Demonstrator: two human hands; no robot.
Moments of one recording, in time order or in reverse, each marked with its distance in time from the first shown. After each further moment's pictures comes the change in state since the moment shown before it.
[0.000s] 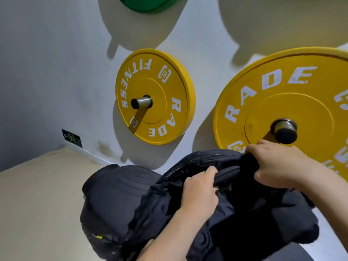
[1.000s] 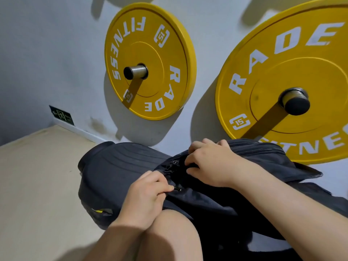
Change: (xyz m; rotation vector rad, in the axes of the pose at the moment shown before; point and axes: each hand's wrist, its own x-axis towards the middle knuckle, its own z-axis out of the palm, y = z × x) left_hand -0.082 -0.118 -0.020 -0.084 0.160 0.163; right_hand 0.020 -0.103 0.066 0.033 -0.062 -0.397
